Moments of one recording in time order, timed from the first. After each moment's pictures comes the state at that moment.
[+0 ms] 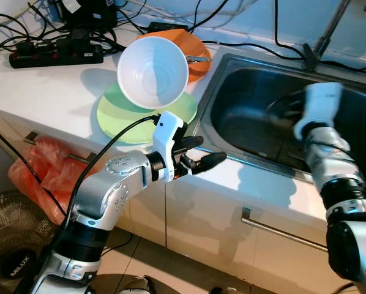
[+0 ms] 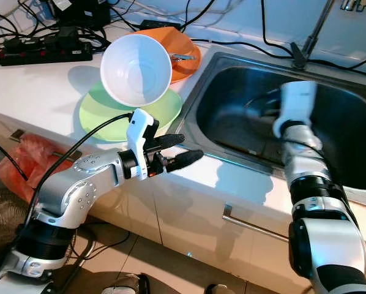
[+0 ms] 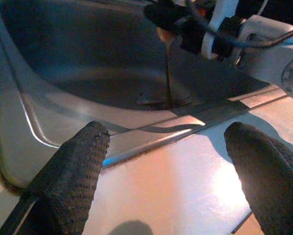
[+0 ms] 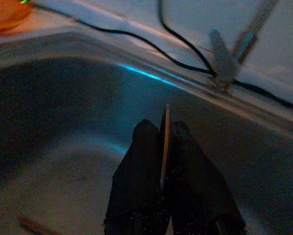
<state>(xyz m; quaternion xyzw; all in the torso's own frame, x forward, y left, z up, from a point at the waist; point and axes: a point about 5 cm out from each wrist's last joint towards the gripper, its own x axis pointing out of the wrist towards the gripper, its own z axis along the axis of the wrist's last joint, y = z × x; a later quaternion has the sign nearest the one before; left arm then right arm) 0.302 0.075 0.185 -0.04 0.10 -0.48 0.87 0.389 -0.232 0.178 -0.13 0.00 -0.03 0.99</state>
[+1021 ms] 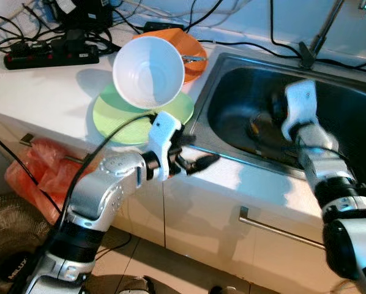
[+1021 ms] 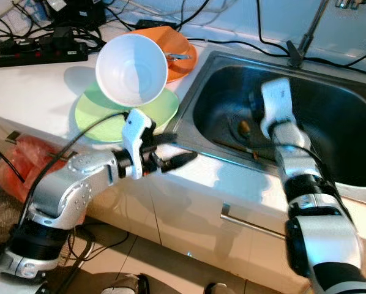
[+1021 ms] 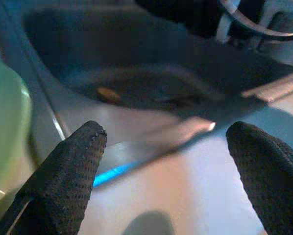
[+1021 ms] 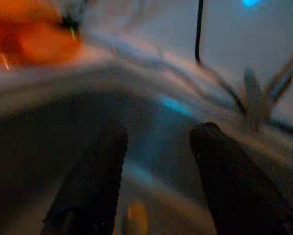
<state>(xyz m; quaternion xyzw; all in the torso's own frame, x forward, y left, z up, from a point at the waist) 0.308 0.085 0.191 0.01 0.08 -0.45 0.89 0.394 -0.206 0.199 -0.12 -0.07 0.05 0.99</state>
